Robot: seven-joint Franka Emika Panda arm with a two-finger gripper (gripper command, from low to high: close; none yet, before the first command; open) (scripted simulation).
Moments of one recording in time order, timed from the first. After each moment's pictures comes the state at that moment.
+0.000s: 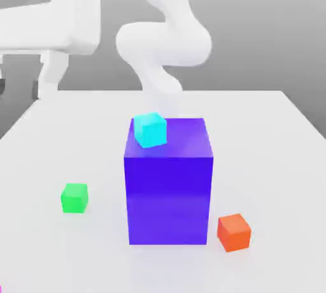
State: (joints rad) arm -0.24 -0.05 -0.08 -2.14 -0.01 2.43 1.22
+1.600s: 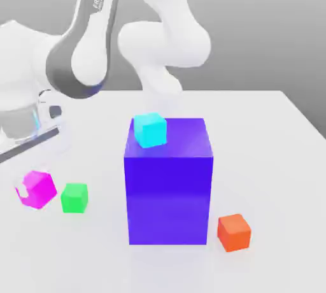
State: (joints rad) arm -0.41 -0.07 -0.18 -2.67 0.22 2.63 2.23
